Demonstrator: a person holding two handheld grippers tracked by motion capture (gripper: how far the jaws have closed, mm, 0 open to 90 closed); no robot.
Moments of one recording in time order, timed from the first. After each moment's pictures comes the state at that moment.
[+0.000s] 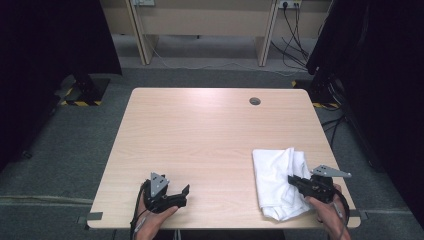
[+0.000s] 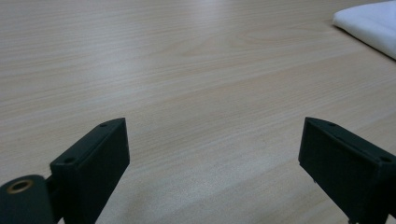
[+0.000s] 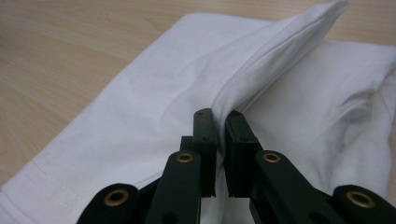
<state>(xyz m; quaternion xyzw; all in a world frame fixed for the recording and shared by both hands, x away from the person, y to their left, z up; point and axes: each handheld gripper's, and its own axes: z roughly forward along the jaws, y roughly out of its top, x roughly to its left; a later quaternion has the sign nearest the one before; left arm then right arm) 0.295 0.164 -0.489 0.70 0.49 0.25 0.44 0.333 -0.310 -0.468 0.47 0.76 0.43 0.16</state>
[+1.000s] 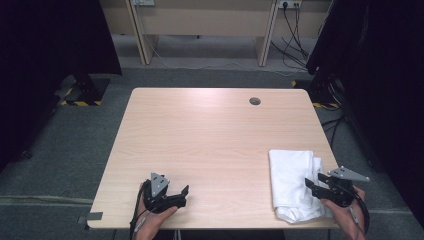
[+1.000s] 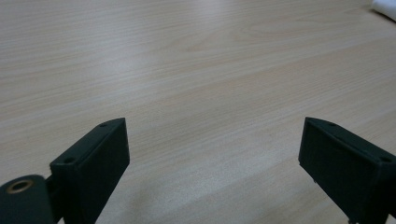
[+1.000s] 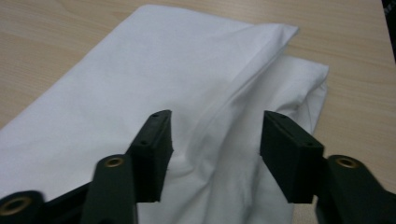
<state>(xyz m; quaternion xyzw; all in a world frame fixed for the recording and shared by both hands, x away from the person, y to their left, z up) 0.295 0.164 -0.490 0.72 0.49 0.26 0.42 0.321 -0.344 -0.457 0.52 0.74 0.35 0.24</state>
